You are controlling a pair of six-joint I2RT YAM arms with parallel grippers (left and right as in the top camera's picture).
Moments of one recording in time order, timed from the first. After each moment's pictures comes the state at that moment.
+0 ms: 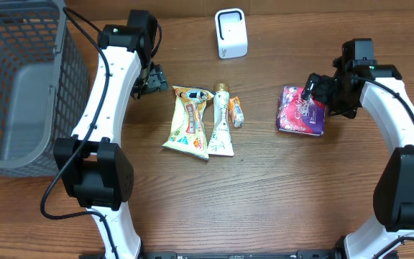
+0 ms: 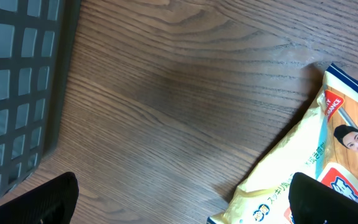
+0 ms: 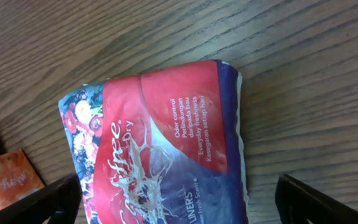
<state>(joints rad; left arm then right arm) -0.13 2.05 1.95 -1.37 -0.29 -0.50 -0.02 1.84 1.39 -0.82 -0.17 0.35</state>
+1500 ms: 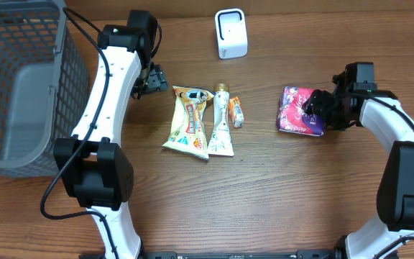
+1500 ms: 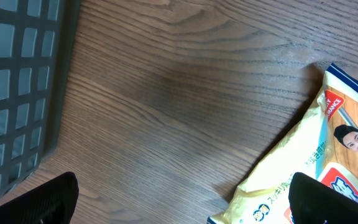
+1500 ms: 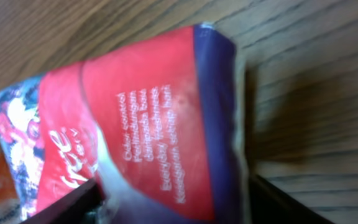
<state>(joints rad) -0.13 2.05 1.95 -1.37 -0.29 -0.50 -0.07 1.84 1.14 -0.51 -0.30 0.36</state>
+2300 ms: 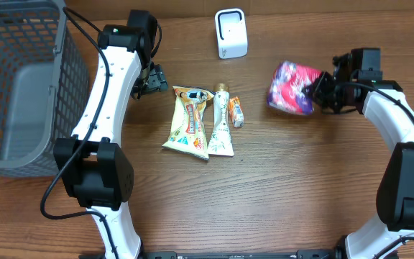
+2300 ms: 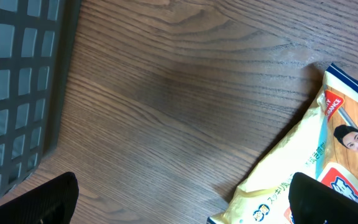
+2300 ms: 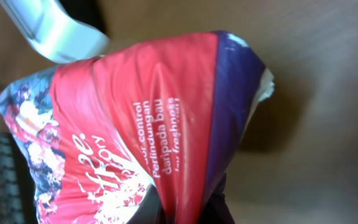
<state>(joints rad) -0.13 2.05 1.95 -1.37 -0.29 -0.50 -0.06 1.84 1.25 -0.41 -0.53 0.52</state>
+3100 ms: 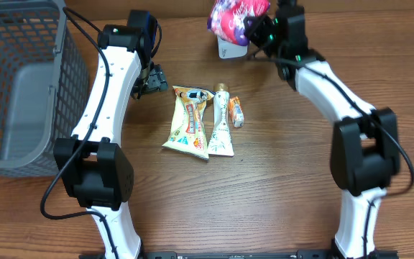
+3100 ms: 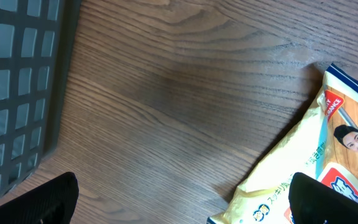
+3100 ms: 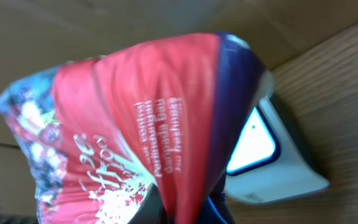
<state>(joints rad) -0.13 2.05 1.95 -1.37 -0.29 -0.50 0.28 2.20 1.75 0.01 -0.21 0.90</state>
